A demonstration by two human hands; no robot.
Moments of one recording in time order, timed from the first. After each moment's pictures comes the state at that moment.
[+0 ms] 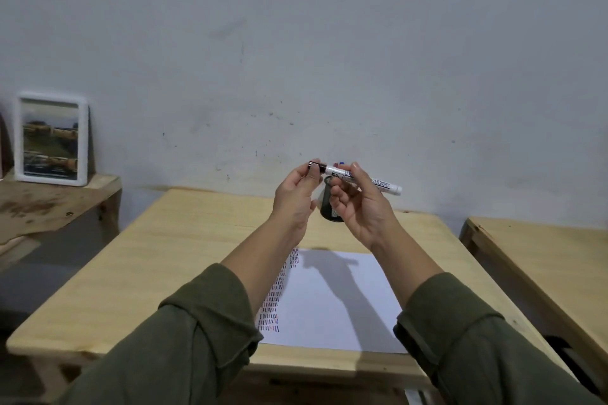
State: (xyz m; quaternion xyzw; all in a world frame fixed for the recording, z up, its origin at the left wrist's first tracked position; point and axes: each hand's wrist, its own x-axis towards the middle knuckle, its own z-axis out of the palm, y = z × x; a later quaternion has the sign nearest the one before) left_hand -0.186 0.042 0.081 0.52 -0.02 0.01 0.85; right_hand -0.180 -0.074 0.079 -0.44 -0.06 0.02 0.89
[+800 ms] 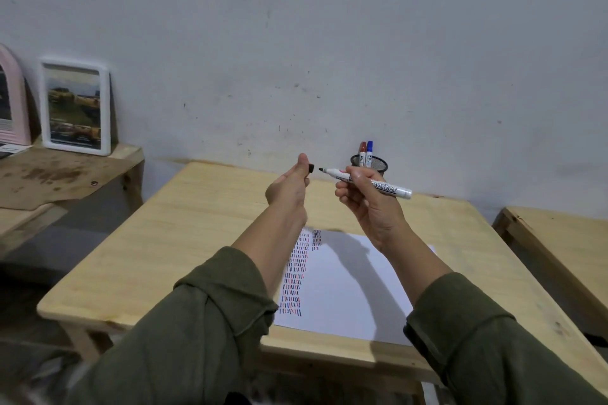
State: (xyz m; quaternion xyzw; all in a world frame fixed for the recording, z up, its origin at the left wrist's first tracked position) left_hand -0.153 0.073 0.048 0.49 0.19 0.09 0.84; right_hand -0.166 -0.055 0.039 -0.53 -0.11 0.00 0.84
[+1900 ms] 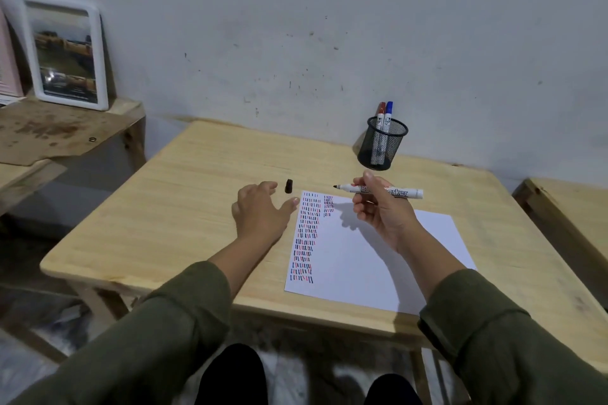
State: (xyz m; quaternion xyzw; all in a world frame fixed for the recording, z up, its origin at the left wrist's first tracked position) left_hand -0.170 0.135 -0.070 0.91 0.14 0.13 0.36; right_hand -0.162 -0.067 -0.024 -0.62 0.00 0.06 0.78
